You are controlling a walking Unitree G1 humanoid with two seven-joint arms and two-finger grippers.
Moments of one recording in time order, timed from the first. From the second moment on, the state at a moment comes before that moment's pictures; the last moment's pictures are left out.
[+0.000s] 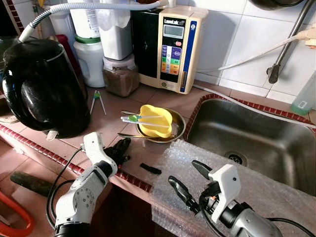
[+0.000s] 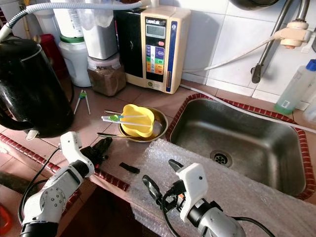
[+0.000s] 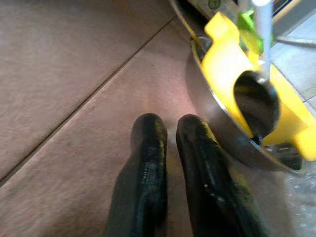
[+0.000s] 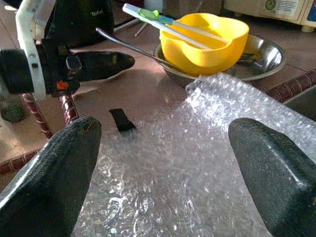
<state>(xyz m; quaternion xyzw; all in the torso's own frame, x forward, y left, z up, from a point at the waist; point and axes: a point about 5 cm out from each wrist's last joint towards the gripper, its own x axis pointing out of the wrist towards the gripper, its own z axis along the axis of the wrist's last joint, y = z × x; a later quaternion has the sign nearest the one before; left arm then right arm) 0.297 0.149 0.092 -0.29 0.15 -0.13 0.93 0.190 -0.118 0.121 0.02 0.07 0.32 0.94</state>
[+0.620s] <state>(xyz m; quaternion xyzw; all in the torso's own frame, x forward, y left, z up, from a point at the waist) 0.294 0.162 0.121 -0.32 0.12 -0.17 0.93 0.195 -0.116 0.118 0.01 0.07 0.32 0.95</state>
